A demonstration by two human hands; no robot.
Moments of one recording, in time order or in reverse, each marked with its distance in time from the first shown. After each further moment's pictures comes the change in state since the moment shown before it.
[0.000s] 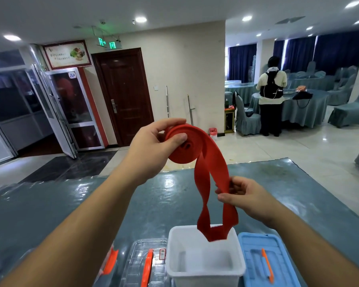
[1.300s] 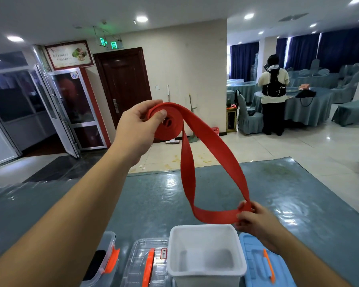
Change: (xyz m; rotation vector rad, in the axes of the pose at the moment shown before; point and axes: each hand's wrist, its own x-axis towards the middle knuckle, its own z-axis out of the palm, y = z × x) left_hand 0.040 -0.009 -0.020 0.036 0.233 -0.043; right_hand -0.012 0.103 -0.015 0.352 0.255 0.323
